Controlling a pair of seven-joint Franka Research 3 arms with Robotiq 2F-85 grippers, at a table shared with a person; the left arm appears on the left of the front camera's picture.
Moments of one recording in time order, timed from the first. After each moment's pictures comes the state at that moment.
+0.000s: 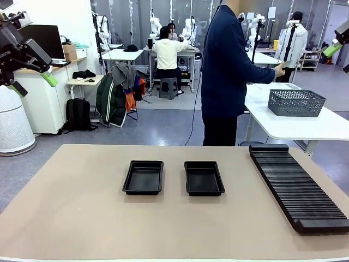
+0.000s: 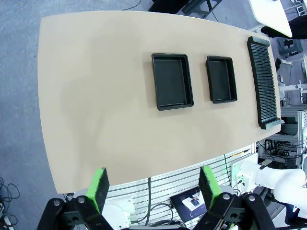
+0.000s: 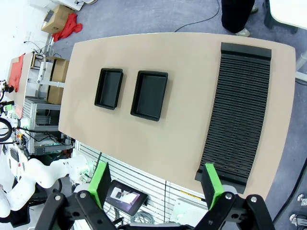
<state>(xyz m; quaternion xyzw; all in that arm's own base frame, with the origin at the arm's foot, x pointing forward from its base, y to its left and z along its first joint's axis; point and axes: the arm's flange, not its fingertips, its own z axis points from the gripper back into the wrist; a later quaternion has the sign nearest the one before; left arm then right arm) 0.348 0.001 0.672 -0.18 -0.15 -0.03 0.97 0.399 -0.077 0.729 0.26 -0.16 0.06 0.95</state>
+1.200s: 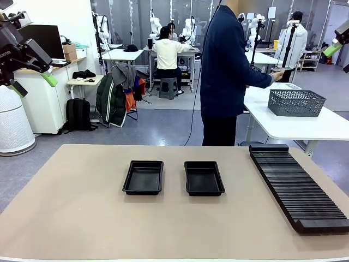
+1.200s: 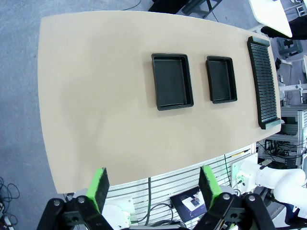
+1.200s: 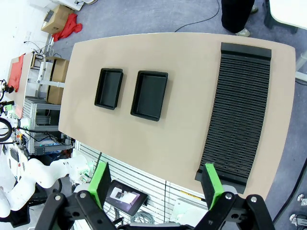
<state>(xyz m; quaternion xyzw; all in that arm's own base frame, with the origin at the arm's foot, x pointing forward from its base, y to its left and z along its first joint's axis) 0.348 0.001 0.672 -0.18 -0.15 -0.03 0.97 0.399 -0.077 0.729 0.26 -0.16 0.06 0.95</state>
